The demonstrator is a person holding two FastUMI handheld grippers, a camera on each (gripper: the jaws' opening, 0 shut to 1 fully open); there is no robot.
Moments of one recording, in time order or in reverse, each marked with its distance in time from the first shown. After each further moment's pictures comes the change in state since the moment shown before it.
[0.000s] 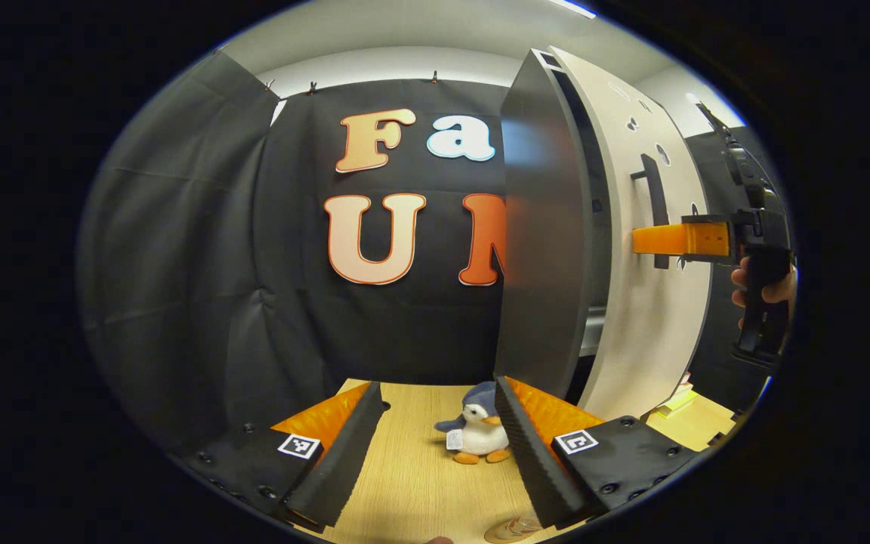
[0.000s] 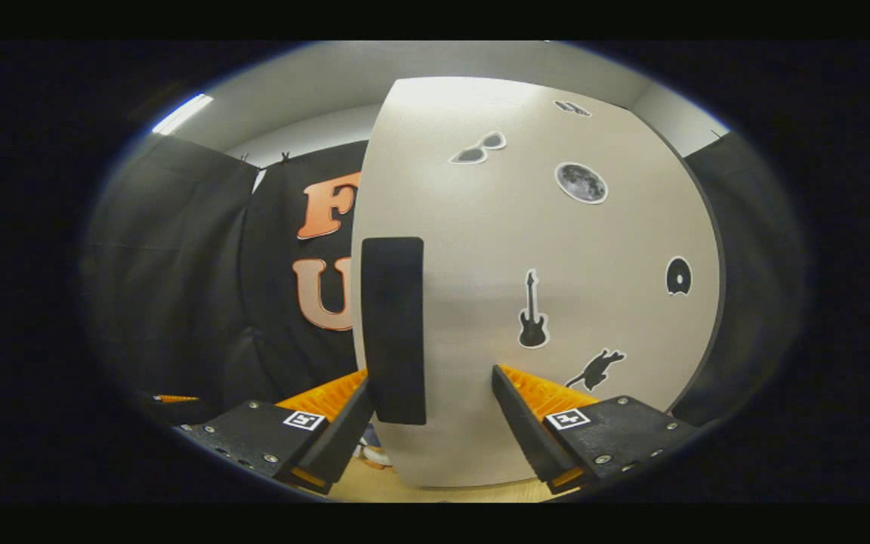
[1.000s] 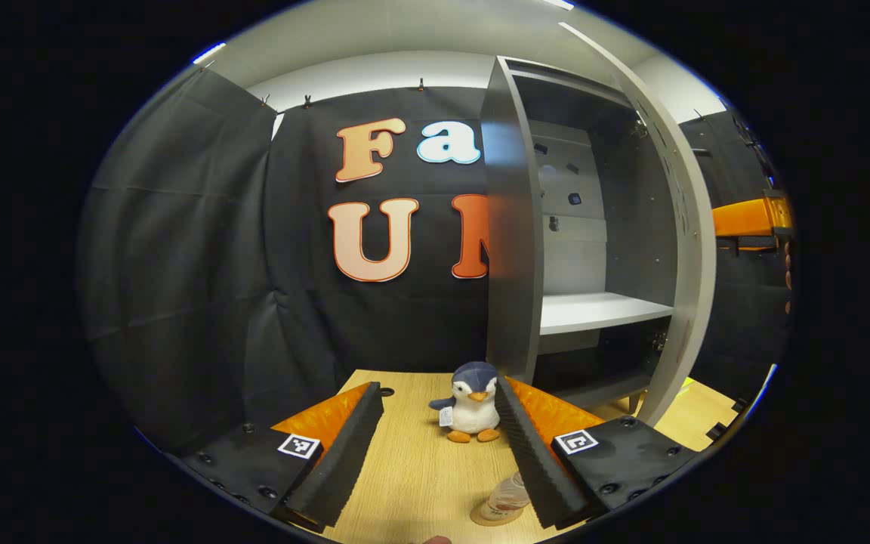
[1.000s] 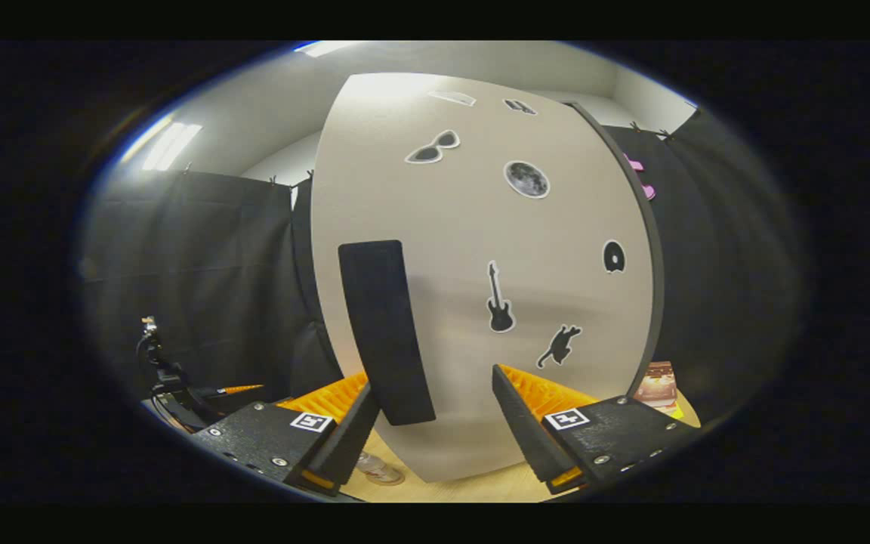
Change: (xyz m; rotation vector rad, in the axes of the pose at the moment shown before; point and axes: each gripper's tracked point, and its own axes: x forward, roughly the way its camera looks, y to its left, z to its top) left arm -0.074 -0.030 -0.008 0.044 0.009 0.055; right arm -0.069 -0.020 0.001 0.106 0.069 0.222
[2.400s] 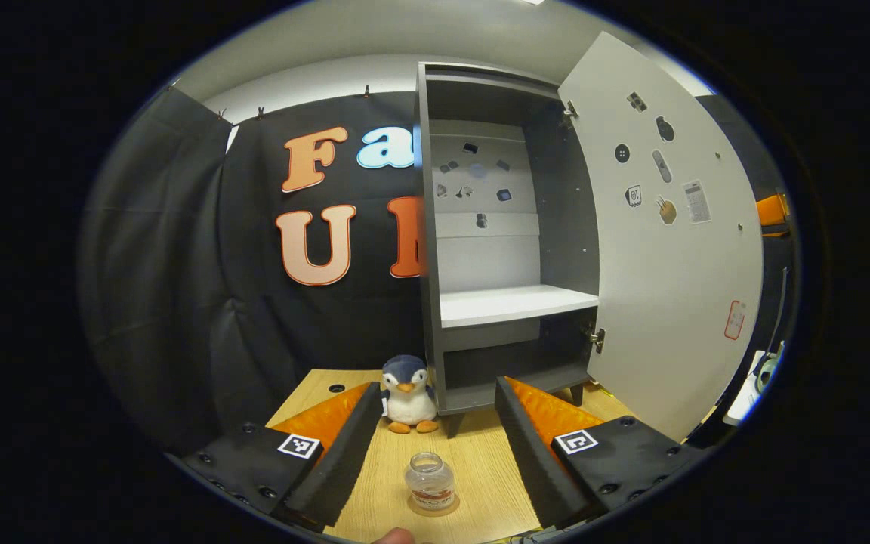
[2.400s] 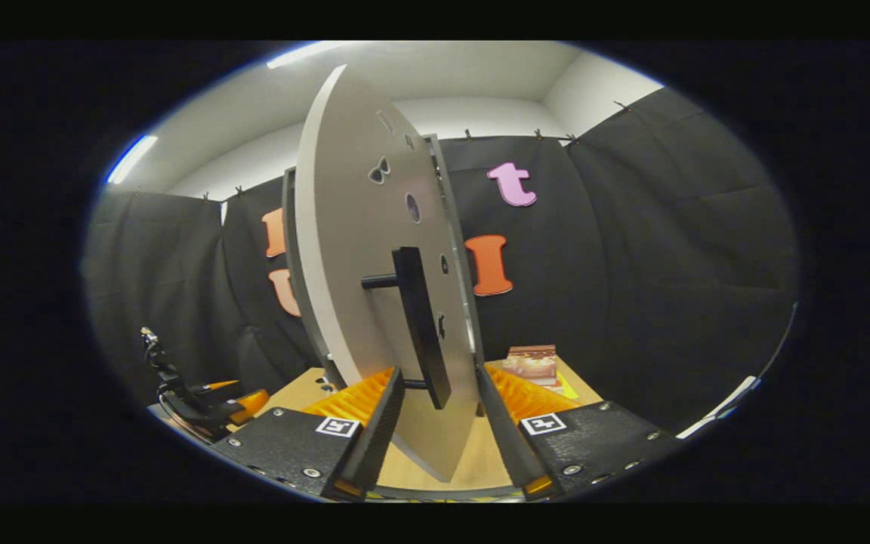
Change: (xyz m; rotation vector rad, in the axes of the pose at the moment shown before) left arm -0.057 -0.126 -0.004 0.065 -0.002 -0.145; right arm -0.202 -0.149 0.006 0.089 0.014 -0.263
